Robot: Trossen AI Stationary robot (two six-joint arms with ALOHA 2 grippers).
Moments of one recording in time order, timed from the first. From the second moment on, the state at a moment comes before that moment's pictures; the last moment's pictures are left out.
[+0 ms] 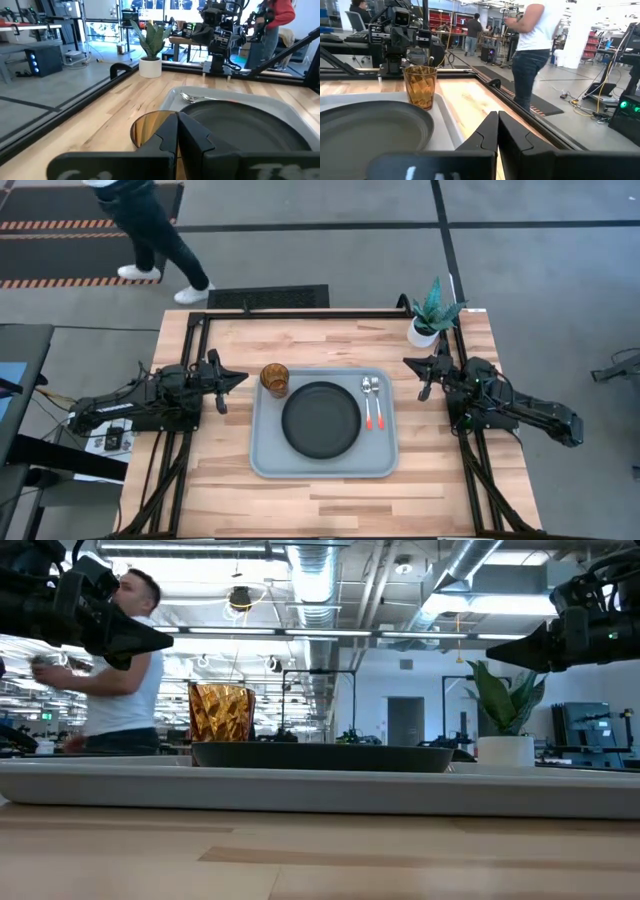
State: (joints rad) left arm 0.20 0.00 0.06 -0.12 -0.07 -0.05; right arm -0.40 0.01 0.01 0.02 0.03 -0.11
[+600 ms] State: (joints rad) left arm 0.20 0.00 0.06 -0.12 -0.07 -0.05; right arm -0.40 0.01 0.00 0.02 0.03 -0.11
